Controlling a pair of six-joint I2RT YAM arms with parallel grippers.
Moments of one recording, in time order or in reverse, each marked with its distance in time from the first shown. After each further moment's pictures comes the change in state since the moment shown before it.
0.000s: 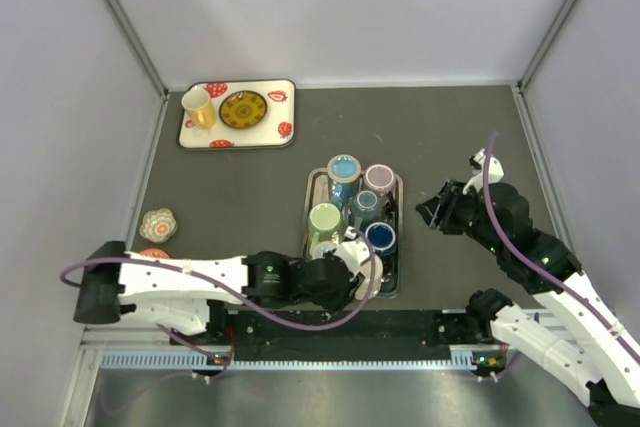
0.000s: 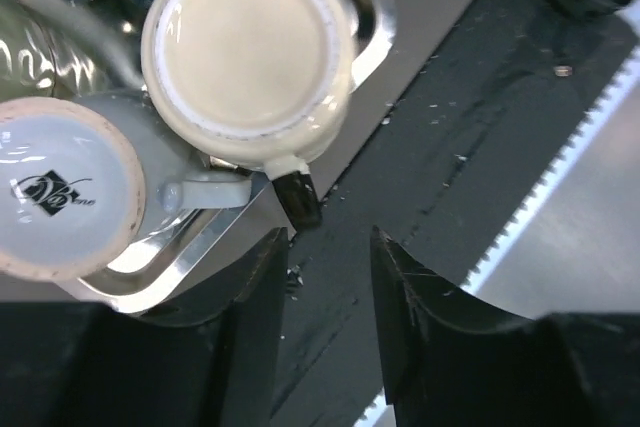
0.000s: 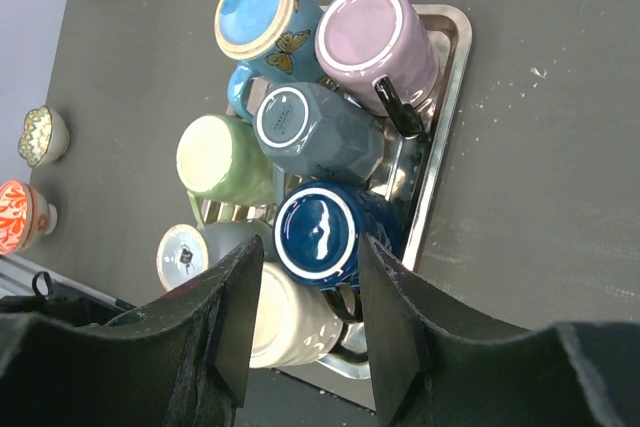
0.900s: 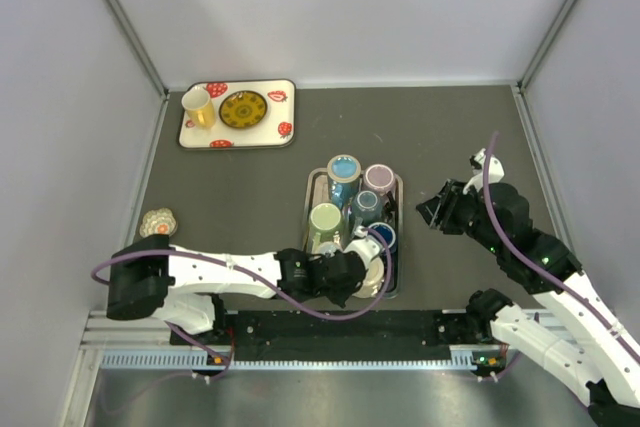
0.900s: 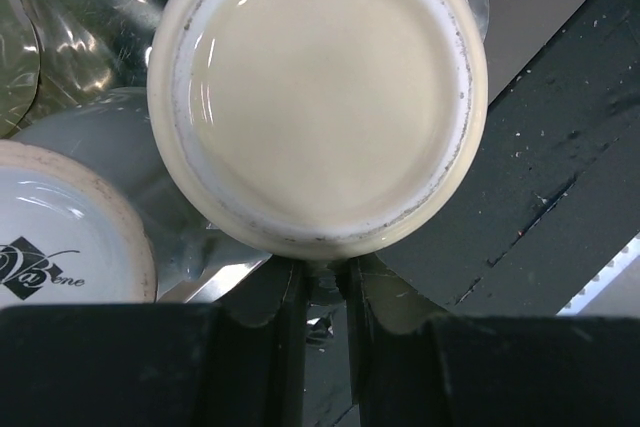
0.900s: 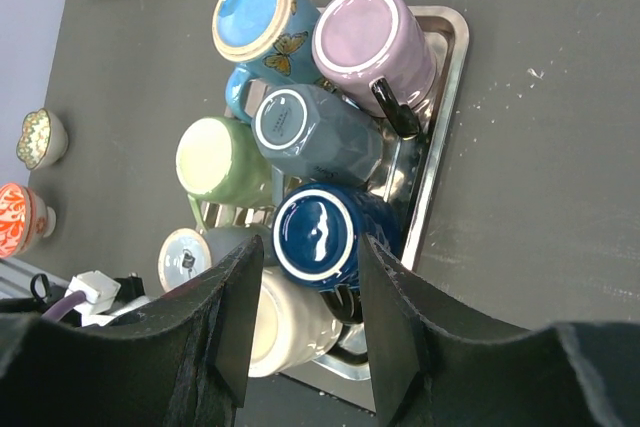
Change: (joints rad) left arm 0.059 0.160 -0.007 0.073 0.009 0.011; right arm 0.000 0.000 0.000 0.000 0.006 0.000
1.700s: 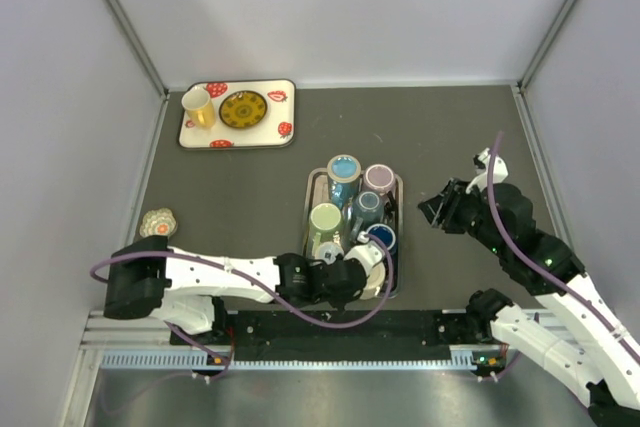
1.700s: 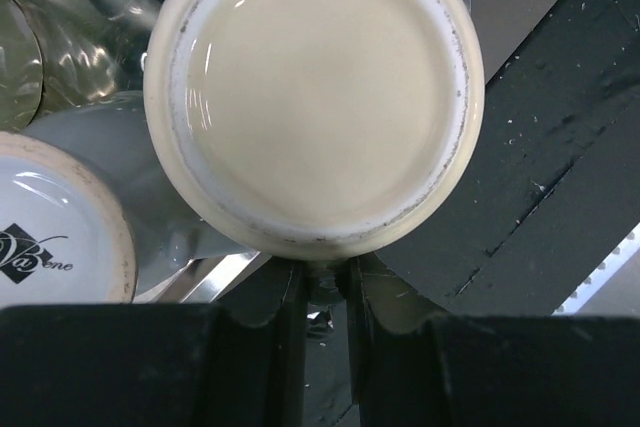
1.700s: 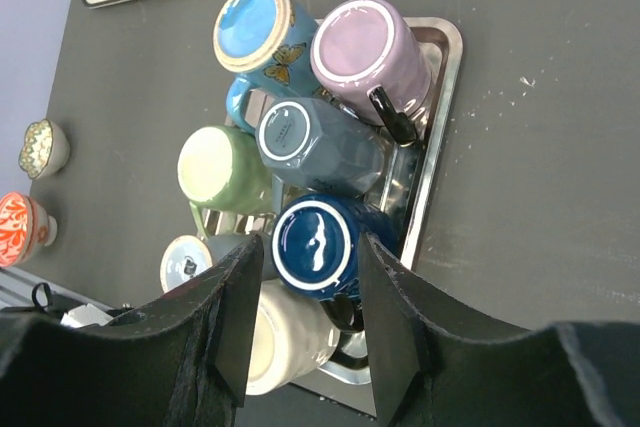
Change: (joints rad) left arm -0.051 -0.016 0.000 -0.007 -0.043 0.027; right arm 0.000 -0.010 0.018 -0.005 0.019 0.000
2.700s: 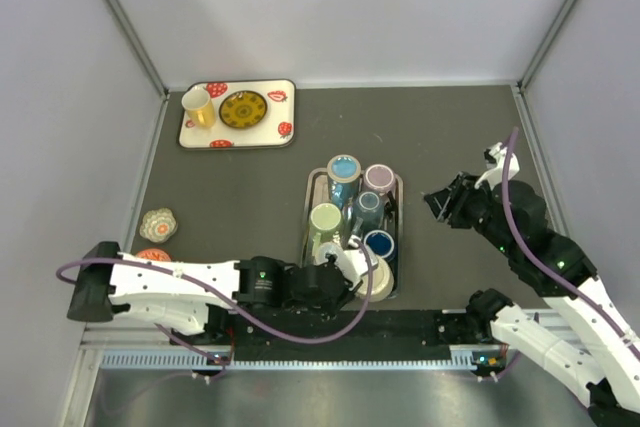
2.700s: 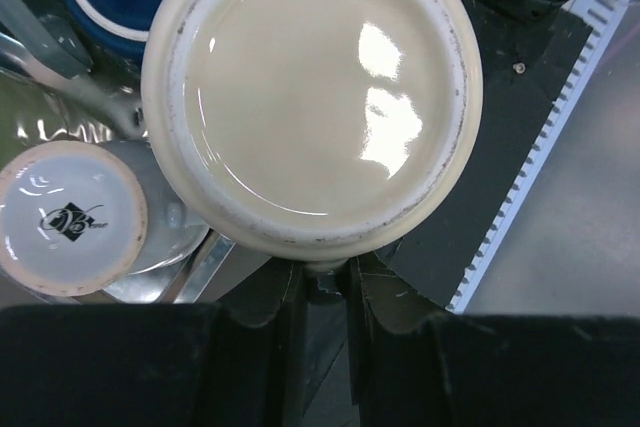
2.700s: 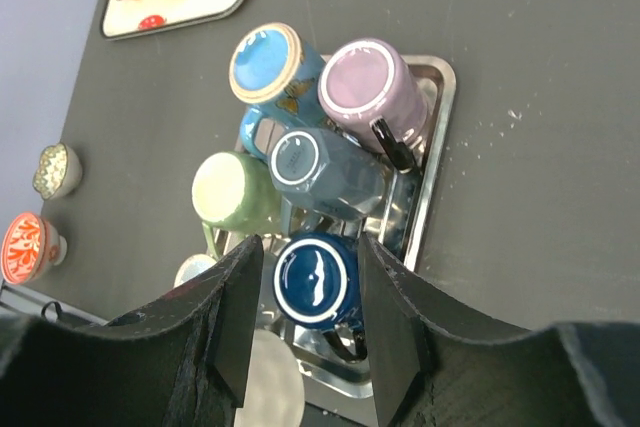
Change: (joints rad) left arm -0.089 -0.259 0.005 -0.027 -0.015 0.097; right arm 0.000 -0.001 0.076 -0.019 0.035 -0.023
